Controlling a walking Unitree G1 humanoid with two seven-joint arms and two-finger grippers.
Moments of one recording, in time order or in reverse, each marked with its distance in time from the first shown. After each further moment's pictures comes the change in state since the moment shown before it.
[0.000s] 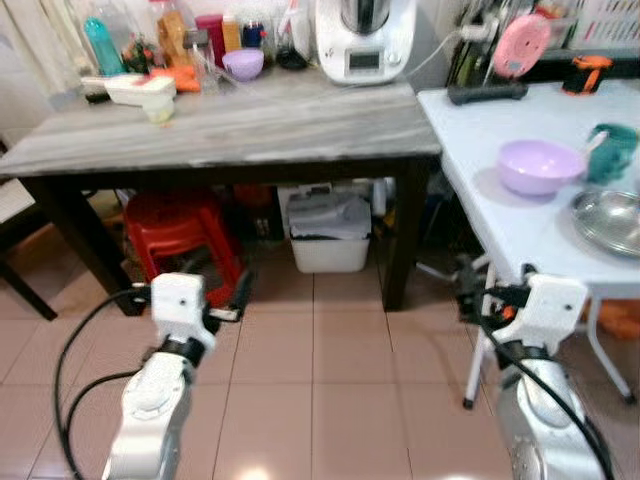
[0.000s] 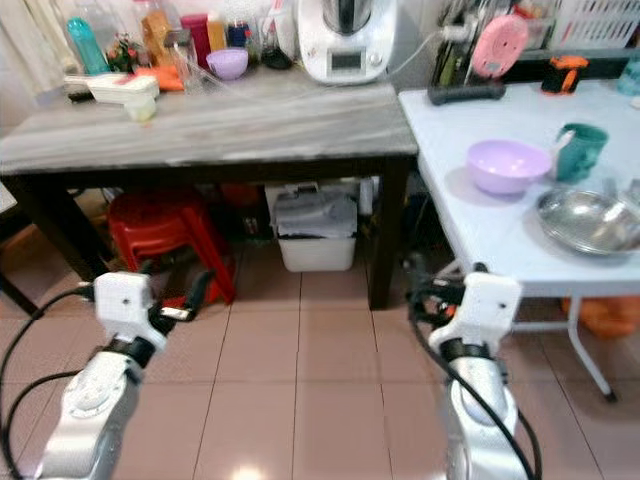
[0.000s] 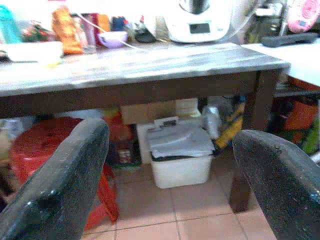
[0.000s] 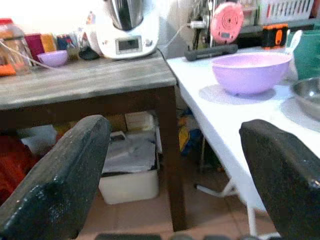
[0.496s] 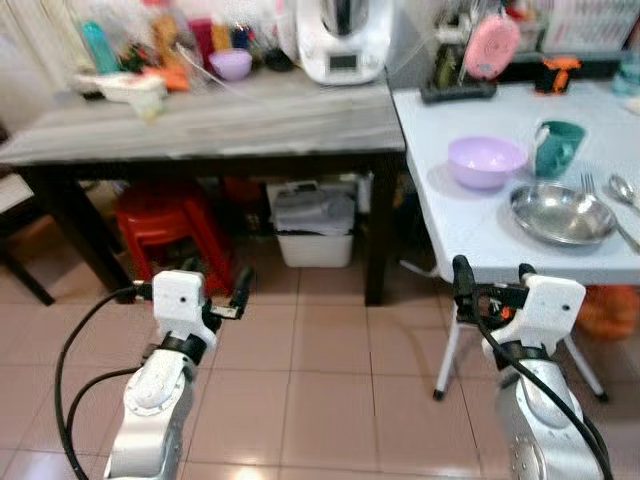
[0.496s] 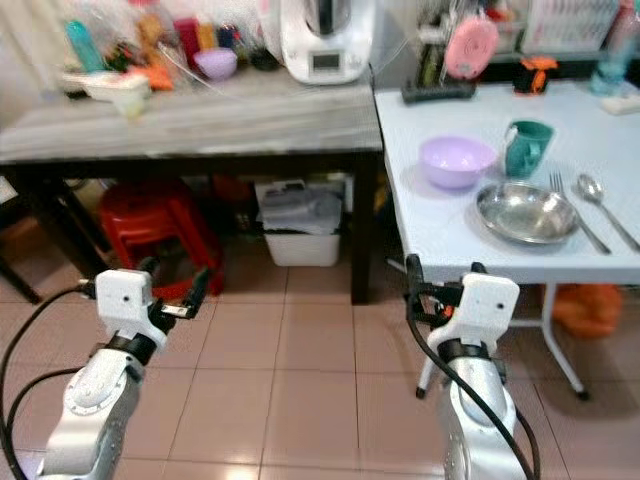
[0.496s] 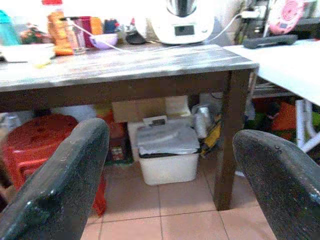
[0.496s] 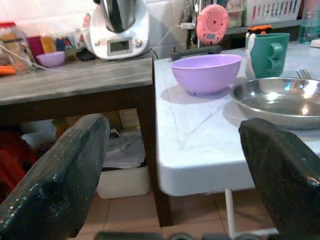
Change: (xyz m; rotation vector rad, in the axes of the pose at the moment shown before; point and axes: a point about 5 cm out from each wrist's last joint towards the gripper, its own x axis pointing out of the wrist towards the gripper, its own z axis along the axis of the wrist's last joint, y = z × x) left arm 0.003 -0.001 0.002 -0.004 -0.008 0.003; right arm 0.002 0.002 0.002 -0.001 -0.007 0.017
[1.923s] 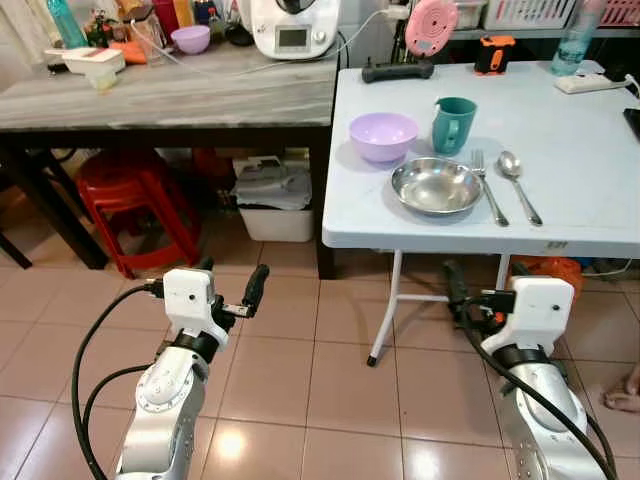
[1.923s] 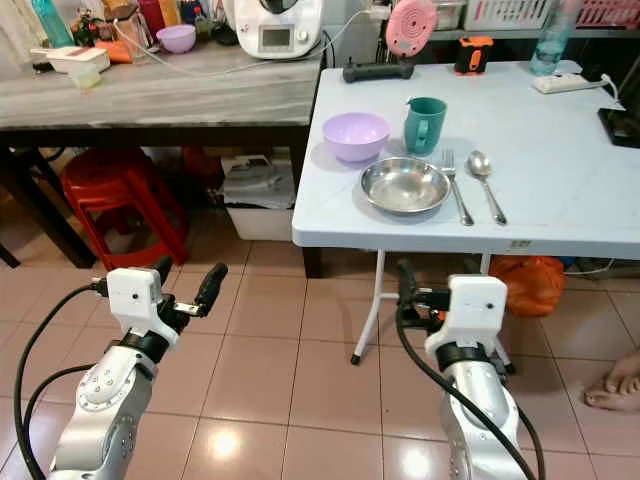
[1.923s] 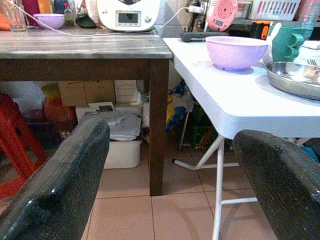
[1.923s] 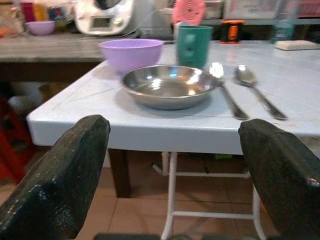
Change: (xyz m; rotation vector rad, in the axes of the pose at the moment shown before) left arm 0.002 -0.014 -0.001 -0.085 -0.009 -0.073; right arm -0.009 0.007 -0.005 -0.092 0.035 0.105
